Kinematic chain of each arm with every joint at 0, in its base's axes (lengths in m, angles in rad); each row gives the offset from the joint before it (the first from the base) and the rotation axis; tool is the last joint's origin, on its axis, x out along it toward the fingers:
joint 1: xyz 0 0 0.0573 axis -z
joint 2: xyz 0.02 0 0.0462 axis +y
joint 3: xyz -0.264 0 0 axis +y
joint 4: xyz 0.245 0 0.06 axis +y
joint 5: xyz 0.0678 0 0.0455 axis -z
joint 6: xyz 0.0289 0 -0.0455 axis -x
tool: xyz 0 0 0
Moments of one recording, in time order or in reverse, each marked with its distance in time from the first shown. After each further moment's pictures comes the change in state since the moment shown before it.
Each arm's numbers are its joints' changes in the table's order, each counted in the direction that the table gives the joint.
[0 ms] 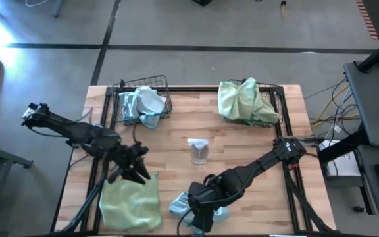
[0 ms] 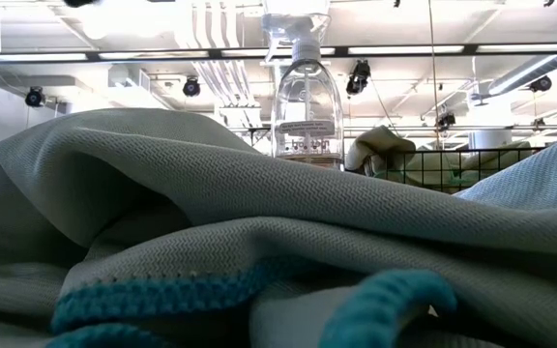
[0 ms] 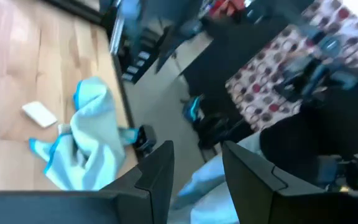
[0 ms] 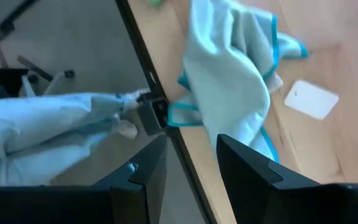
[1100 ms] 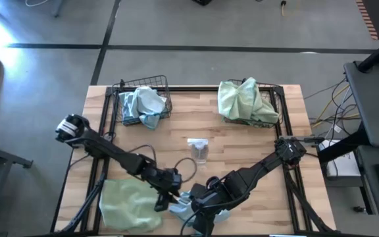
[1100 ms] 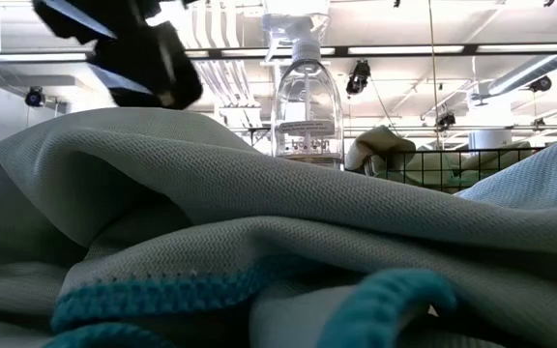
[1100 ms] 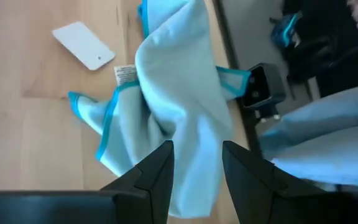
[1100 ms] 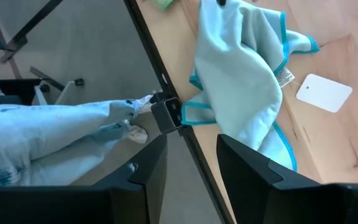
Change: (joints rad) left arm 0.079 0.758 -0.231 -0.042 -0.166 -0.153; right arm -0.025 -0.007 -0.022 -0.004 0.017 -0.071
